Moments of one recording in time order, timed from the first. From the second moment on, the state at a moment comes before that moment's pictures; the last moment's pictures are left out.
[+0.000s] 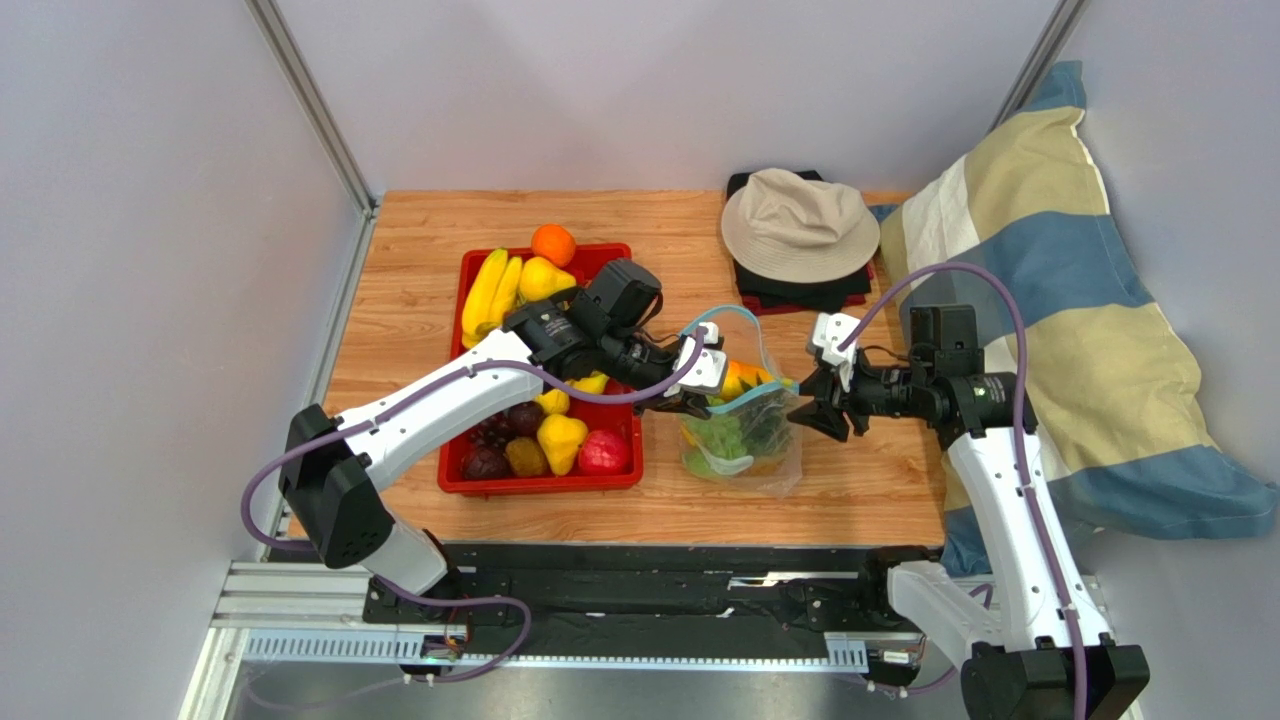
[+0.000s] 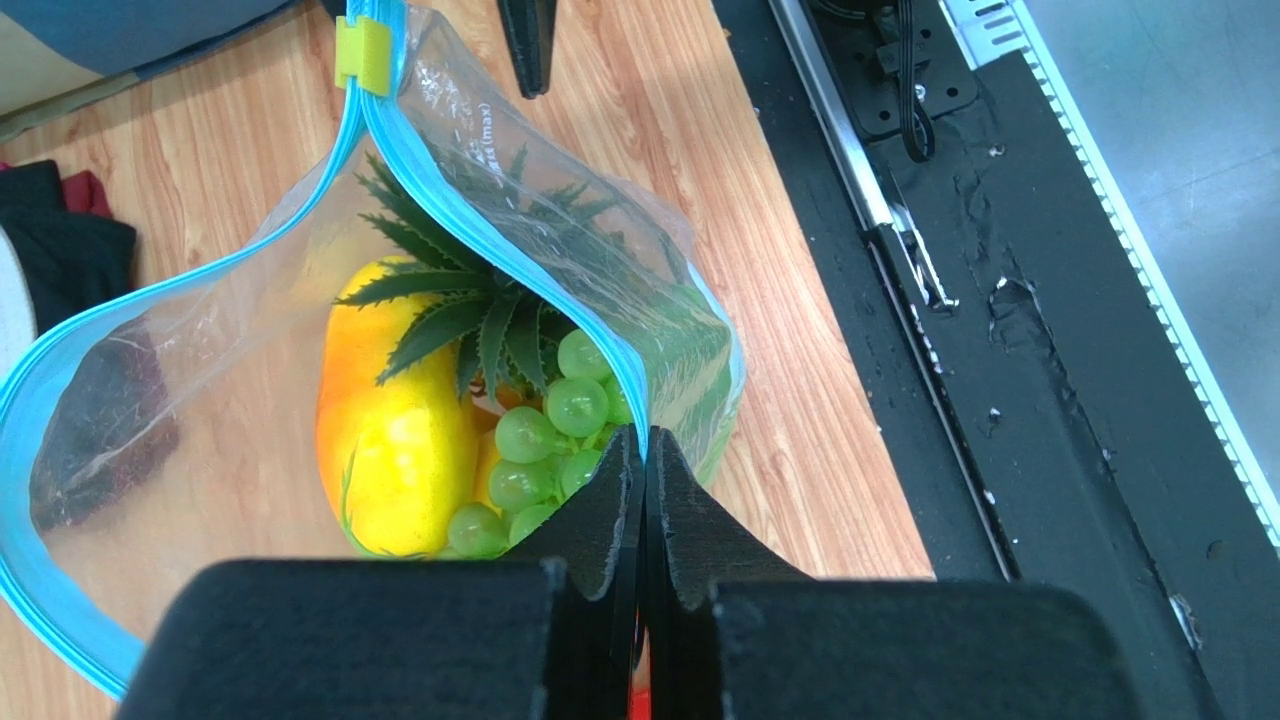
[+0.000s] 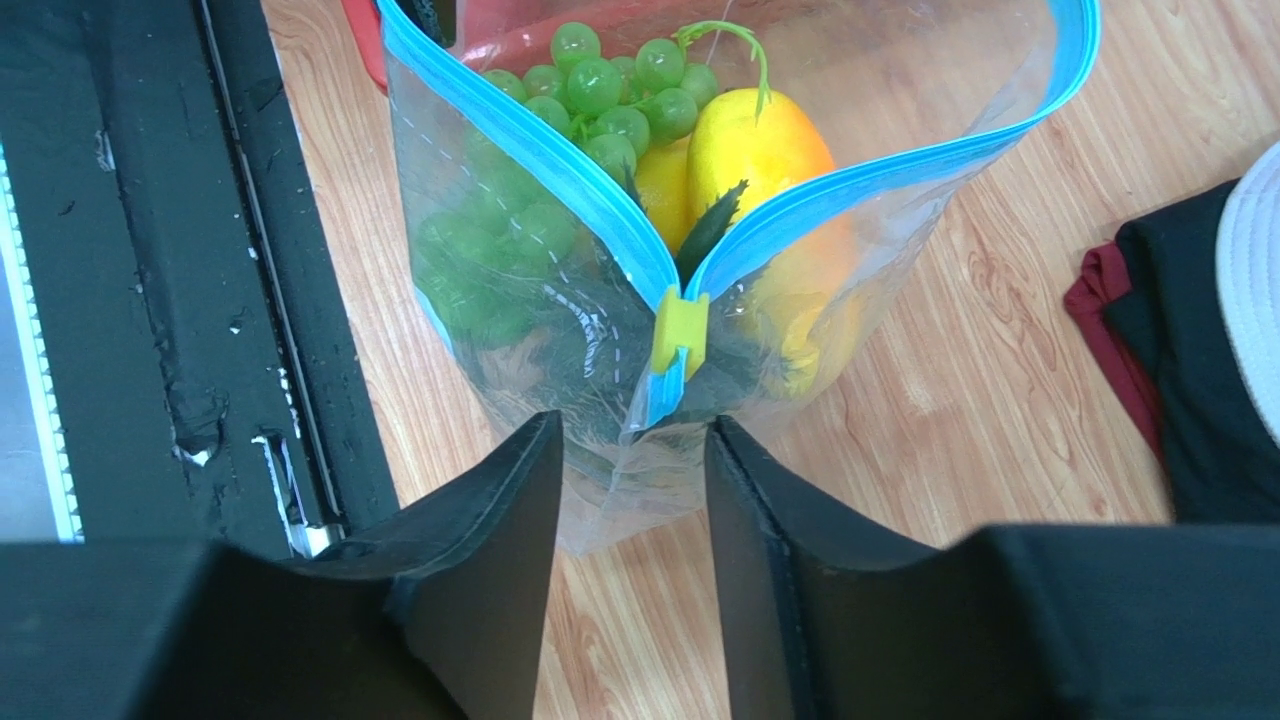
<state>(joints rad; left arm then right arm) -0.85 1.53 1.39 -0.64 0.81 0.77 0.07 0.95 1.01 -0.98 -0.90 -0.90</state>
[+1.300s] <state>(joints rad) -0.91 1.65 1.56 -0.40 0.85 0.71 0.07 0.82 0.93 -0.95 -0.93 -0.85</state>
